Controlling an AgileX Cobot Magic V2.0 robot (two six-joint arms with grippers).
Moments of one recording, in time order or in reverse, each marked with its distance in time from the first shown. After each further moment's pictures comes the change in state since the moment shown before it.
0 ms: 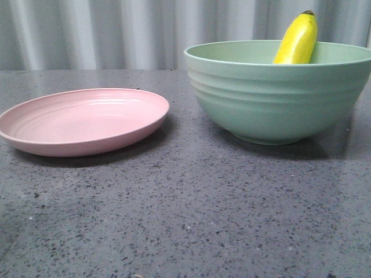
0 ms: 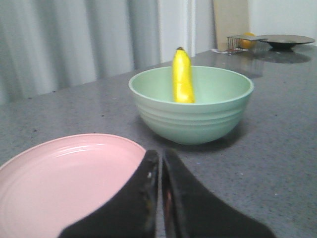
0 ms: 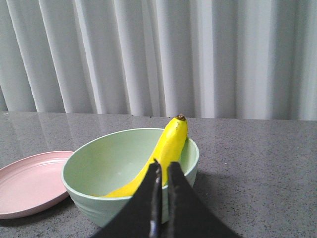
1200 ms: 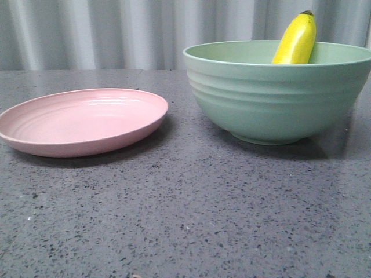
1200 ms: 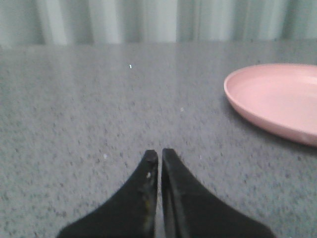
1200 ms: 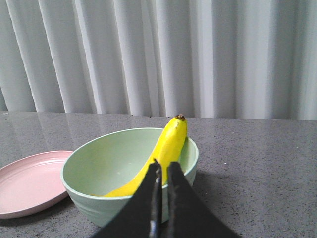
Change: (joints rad) left arm 0.774 -0.438 0.217 -0.002 0.351 0.000; right arm 0.000 -0.002 0.000 0.000 0.000 -0.001
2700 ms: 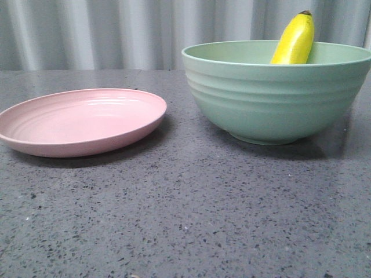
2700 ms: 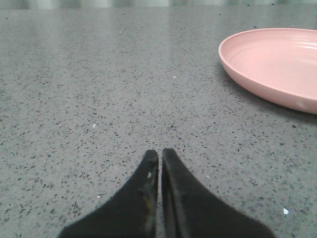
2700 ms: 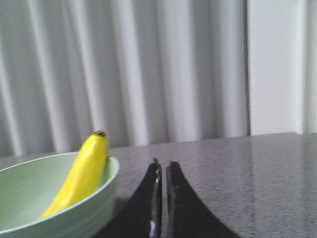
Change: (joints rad) left arm 0.002 0.000 0.000 -0.005 0.062 0.000; right arm -0.135 0.000 0.346 -0.051 -0.523 0.045
